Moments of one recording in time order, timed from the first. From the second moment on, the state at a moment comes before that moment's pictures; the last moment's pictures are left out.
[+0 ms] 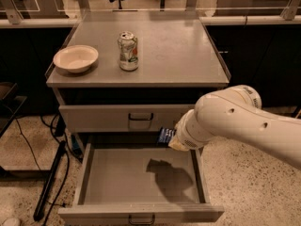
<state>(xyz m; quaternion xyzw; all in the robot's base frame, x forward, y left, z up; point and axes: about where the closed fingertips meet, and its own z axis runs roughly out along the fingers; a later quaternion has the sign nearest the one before) 0.507 -0.090 0.704 -0.56 0.79 0.01 0.23</state>
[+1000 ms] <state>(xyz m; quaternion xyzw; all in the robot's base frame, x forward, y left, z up) 0.524 -0.094 0.755 -0.56 0.79 -0.04 0.25</state>
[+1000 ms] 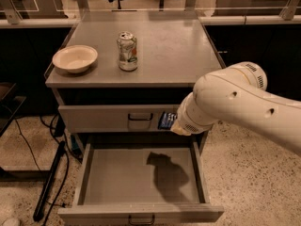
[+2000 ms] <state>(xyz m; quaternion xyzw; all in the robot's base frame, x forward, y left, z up) 0.539 -0.096 0.801 -0.57 0.78 -0.07 0.26</state>
